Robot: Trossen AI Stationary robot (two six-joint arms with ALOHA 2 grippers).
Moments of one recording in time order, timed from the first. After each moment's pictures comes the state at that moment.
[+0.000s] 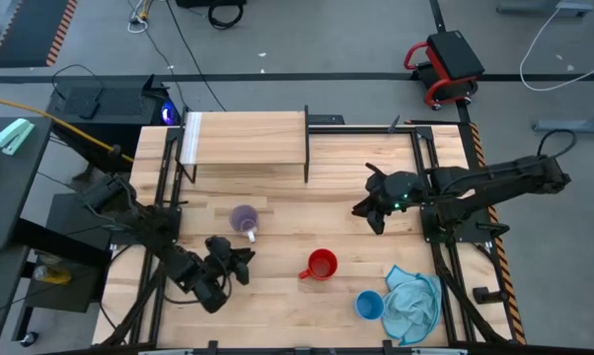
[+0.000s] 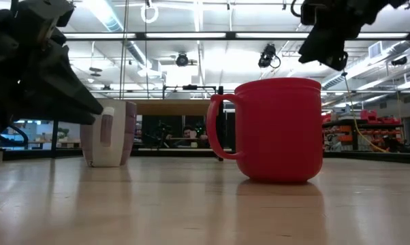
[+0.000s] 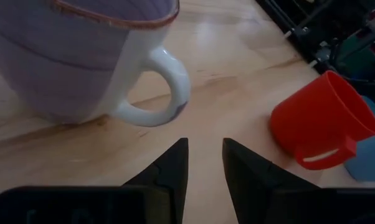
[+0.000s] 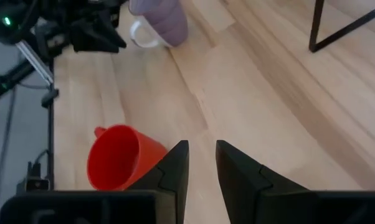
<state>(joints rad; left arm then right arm) -0.80 1.62 0.68 -0.19 -1.05 -1.76 0.08 0.95 0.72 -0.45 0.06 0.62</state>
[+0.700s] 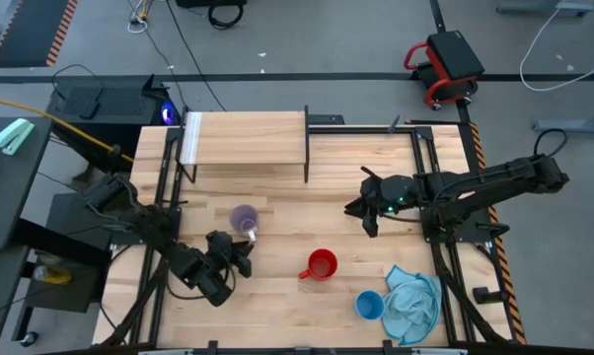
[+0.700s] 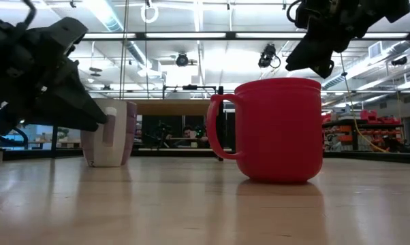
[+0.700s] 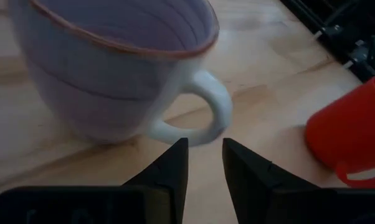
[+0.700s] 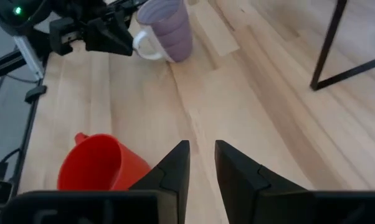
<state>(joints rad) -0.73 1.62 0.68 -0.26 -1.02 -1.74 0.07 0.99 0.64 -0.26 0.08 0.44</state>
